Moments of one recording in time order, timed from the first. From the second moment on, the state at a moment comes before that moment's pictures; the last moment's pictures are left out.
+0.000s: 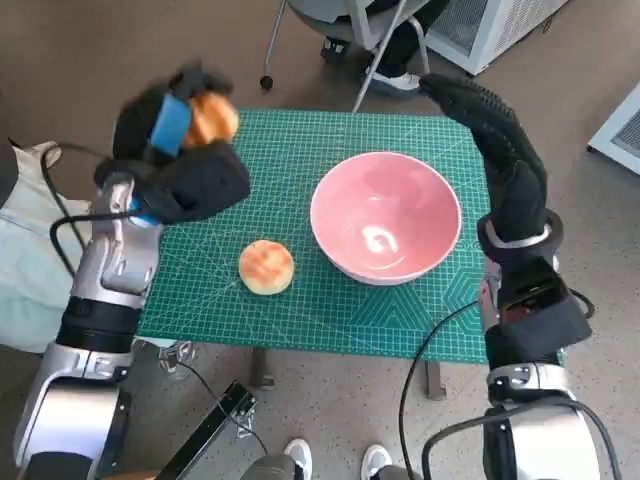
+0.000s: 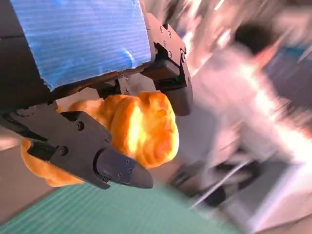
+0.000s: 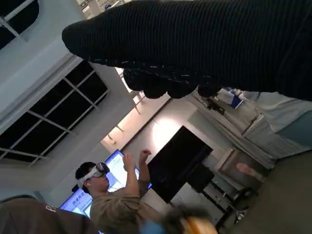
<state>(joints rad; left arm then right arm) -0.90 0.46 -0.15 0.39 0.51 0.15 0.03 -0.92 -0.19 -0.10 0.99 0.08 -1.24 0.28</state>
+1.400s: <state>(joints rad) -1.11 0.18 -0.38 1.05 0.49 -0.29 -0.35 -0.88 -0.21 -0.10 0.95 0.08 -1.24 0.29</state>
